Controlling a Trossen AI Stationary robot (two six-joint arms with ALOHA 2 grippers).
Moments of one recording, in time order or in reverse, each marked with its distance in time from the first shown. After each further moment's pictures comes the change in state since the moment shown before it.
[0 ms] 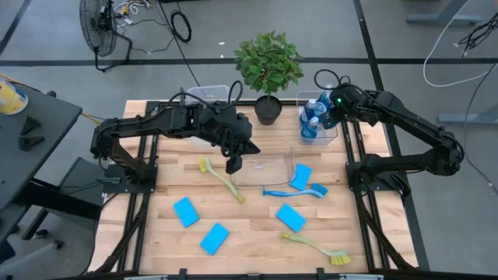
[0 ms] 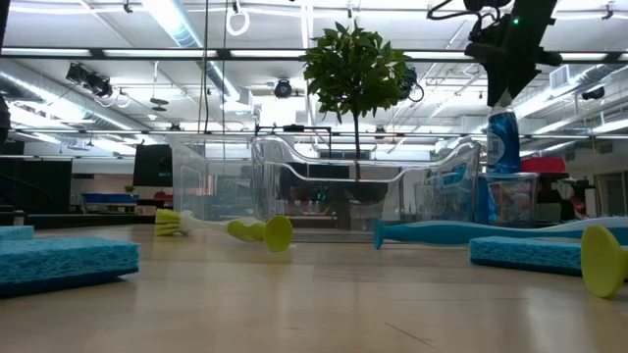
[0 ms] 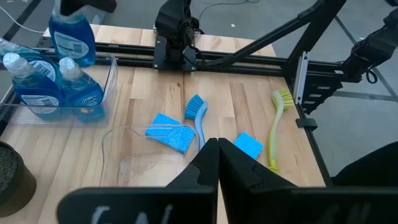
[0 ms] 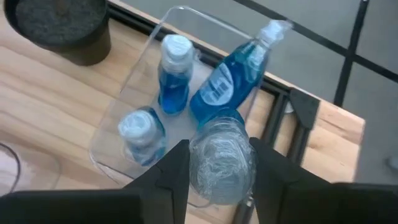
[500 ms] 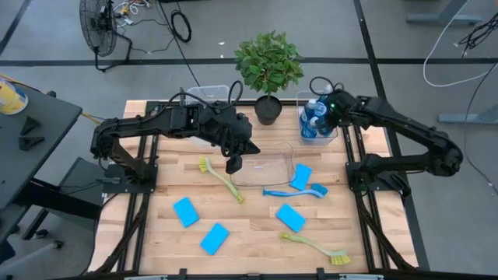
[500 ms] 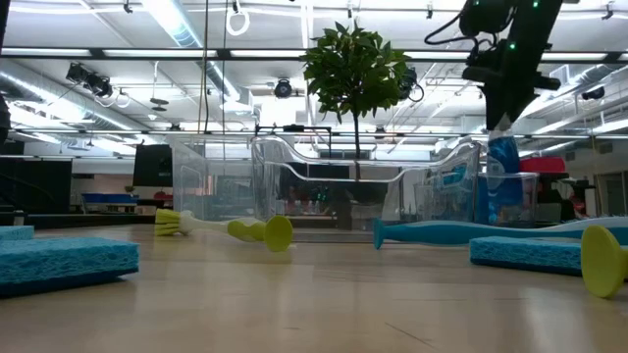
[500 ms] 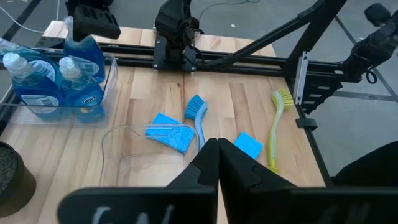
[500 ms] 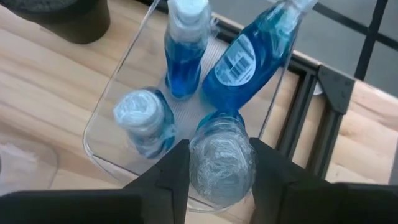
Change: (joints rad) left arm 0.000 0.000 0.000 0.000 0.000 -0.001; right arm -0.020 -0.001 -0.156 0.114 -0.066 0.022
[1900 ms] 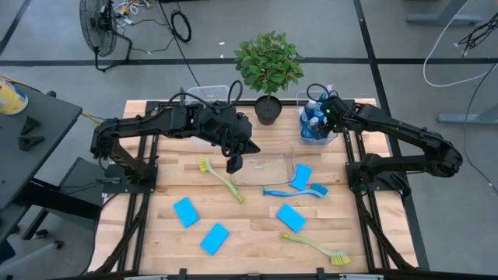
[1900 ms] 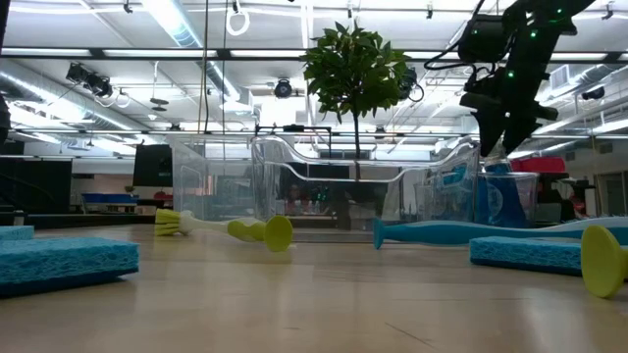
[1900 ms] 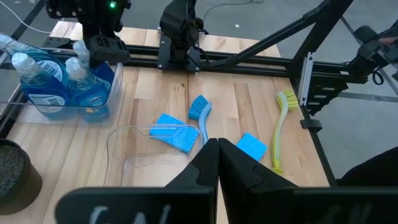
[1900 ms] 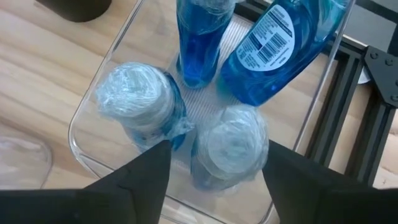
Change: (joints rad) left arm 0.000 0.000 0.000 0.000 -0.019 0.000; right arm -0.025 -0.001 -0.178 0.179 -0.073 -0.019
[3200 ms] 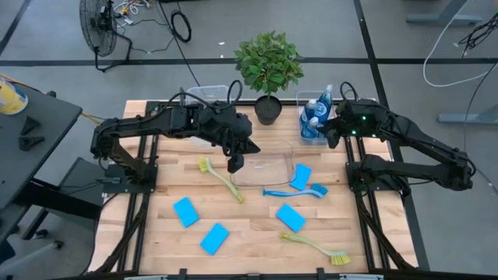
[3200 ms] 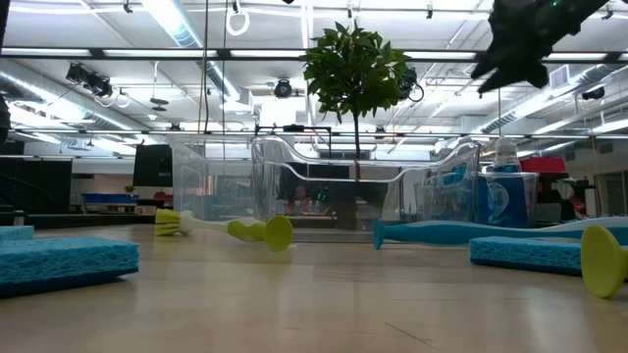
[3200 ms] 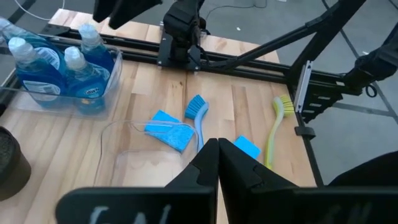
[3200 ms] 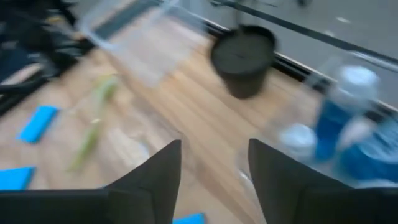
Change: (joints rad) left arm -0.001 0.000 0.000 0.000 0.001 -0.078; right arm 0.142 -0.370 0.002 0.158 -0.276 -0.094
